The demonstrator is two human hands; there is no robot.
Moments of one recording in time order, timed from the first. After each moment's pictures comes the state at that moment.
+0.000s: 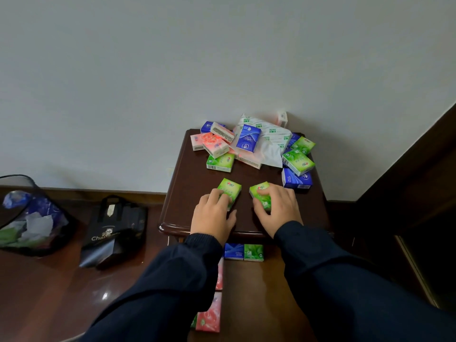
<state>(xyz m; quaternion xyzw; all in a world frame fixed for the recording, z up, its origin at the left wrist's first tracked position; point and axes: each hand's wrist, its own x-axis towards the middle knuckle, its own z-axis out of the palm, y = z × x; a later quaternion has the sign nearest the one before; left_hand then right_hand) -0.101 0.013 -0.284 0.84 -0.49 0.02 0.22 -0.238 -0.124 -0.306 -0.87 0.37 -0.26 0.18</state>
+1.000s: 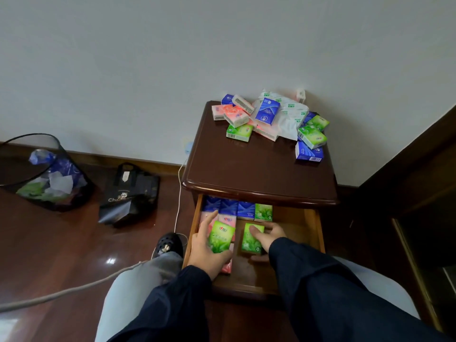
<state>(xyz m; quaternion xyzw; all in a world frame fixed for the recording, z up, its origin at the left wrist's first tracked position) -0.176 0.172 -0.321 0.75 -0.21 -0.33 0.52 -0.275 0.009 -0.348 -0.48 0.60 -0.04 0.63</state>
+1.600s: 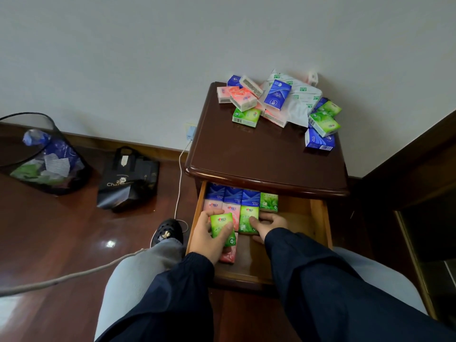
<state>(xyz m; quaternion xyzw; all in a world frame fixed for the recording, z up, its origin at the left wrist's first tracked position) -0.166 0.169 -0.342 0.71 -0.13 -0.37 0.58 -0.260 0.016 -0.372 -0.49 0.62 -0.09 0.61</state>
